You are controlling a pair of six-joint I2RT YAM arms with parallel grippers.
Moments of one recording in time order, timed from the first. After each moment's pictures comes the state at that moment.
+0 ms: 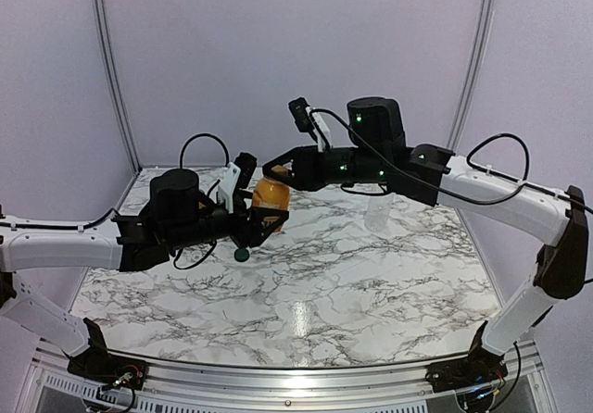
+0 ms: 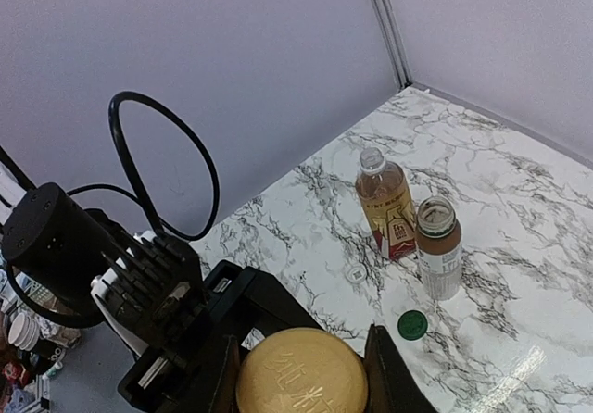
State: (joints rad) left arm -0.95 1.35 0.85 0.34 0.07 -0.17; right arm 0.91 1.58 1.48 -0.19 -0.32 0.36
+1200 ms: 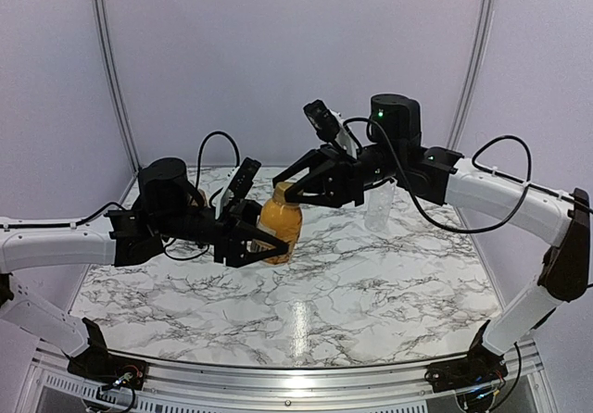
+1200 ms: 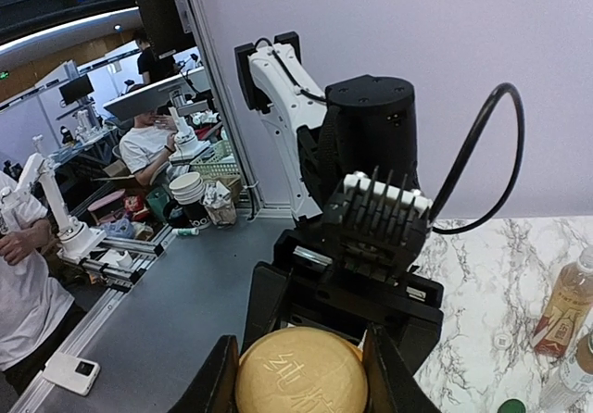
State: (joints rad) left arm -0.92 1.32 0.87 0.38 0.78 -0.29; right arm 0.81 1.54 1.39 0.00 -1.15 0.08
